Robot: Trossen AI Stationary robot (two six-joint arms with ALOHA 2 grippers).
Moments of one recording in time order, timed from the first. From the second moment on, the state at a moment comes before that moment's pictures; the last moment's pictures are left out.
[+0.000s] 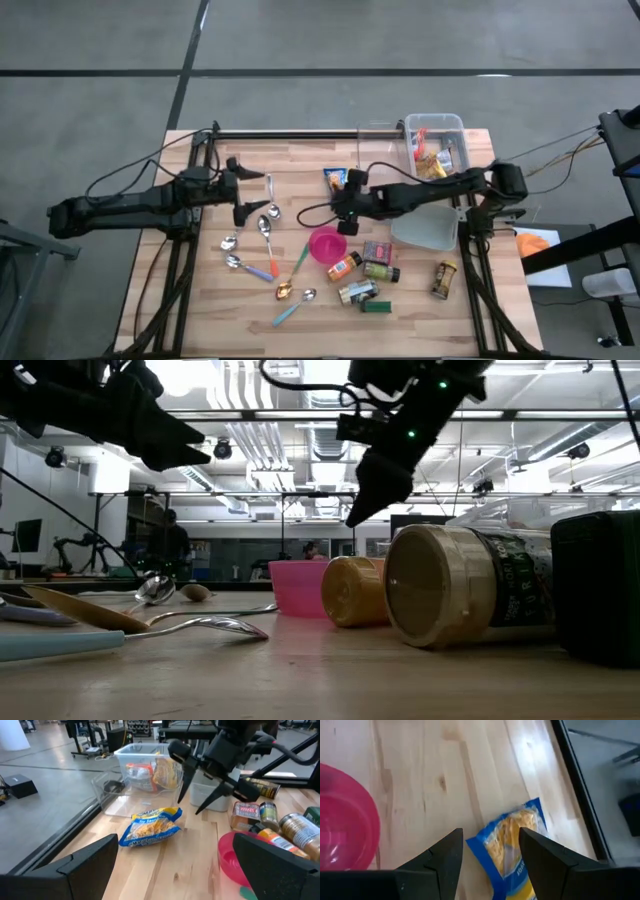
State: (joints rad) left arm 0.25 0.59 0.32 0.04 0.02 0.04; right arm 0.02 1.72 1.16 -0.38 0.47 -0.02
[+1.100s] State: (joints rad) left arm 0.25 0.63 0.00 0.01 0.00 0.05; right arm -0.06 1.74 1.01 -0.17 0.39 -0.07
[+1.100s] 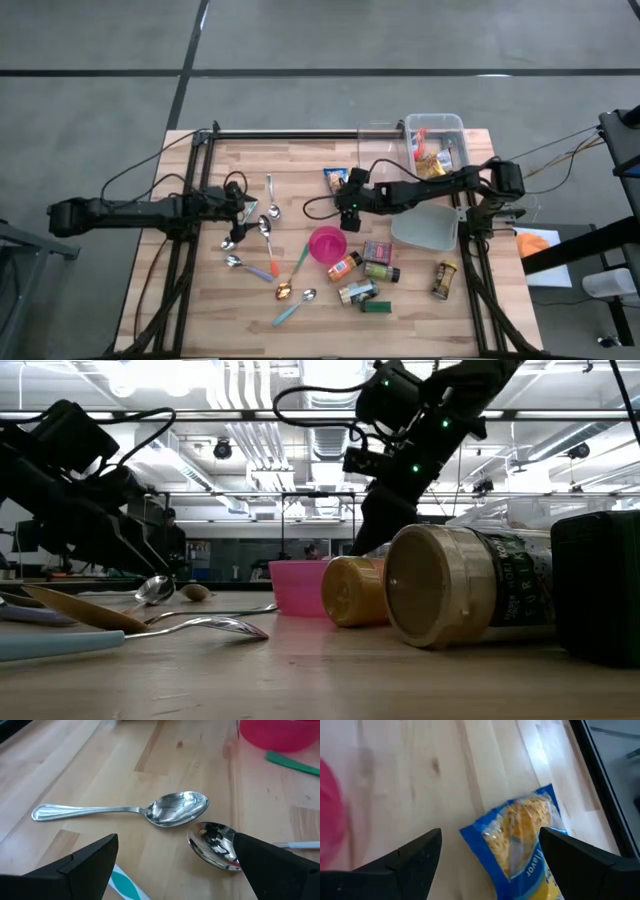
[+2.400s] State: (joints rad) left arm 0.25 0.63 0.00 0.02 0.00 0.05; right arm -0.11 1.87 1.07 -0.21 0.42 -0.18
